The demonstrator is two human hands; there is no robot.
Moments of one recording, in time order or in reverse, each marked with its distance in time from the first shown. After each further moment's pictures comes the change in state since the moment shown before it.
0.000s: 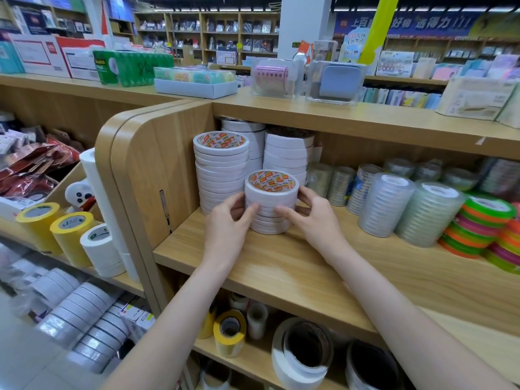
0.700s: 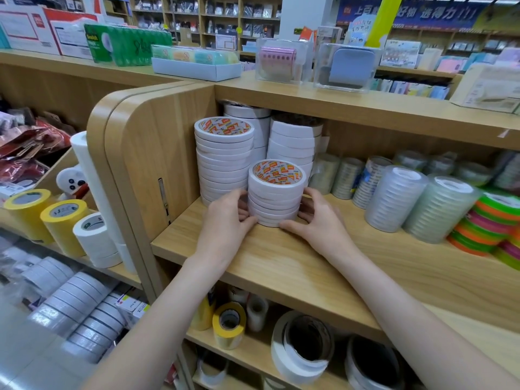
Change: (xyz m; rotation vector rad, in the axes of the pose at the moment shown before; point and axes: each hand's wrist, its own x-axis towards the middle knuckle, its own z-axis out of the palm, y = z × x) left_hand 0.005 -0.010 -0.009 0.391 -0.086 0.124; right_hand -0.006 0.021 0.007 -0.069 -0.053 0.095
